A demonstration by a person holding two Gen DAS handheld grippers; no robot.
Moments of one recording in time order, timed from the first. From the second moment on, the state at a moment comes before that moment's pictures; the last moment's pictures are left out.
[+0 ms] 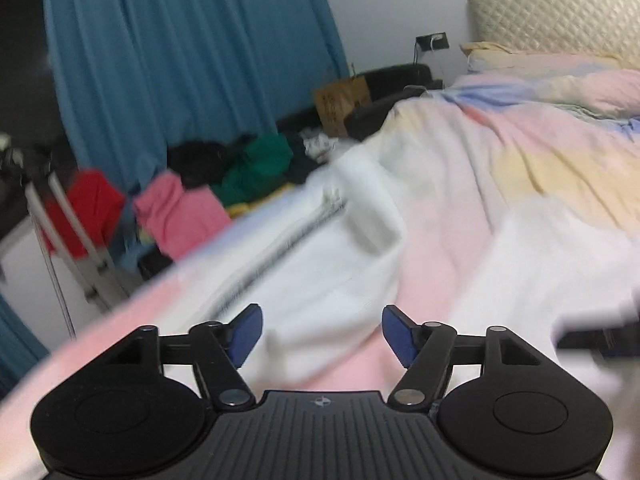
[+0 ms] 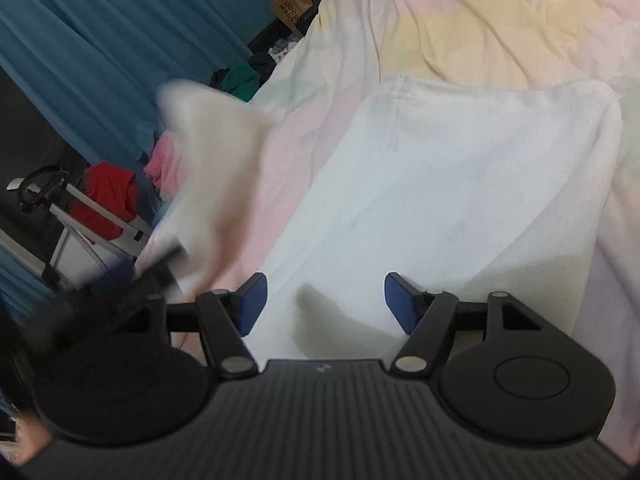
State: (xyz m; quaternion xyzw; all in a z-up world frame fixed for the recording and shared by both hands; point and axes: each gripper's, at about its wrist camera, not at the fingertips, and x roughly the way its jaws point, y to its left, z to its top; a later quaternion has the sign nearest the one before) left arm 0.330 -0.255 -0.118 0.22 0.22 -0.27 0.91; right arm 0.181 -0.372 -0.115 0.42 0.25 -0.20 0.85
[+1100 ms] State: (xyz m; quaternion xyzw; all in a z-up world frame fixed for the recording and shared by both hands) left arm 0.127 0.062 -0.120 -0.13 0.24 -0.01 0.96; right arm 0.381 -0.429 -0.130 0.43 0.23 -0.18 0.86
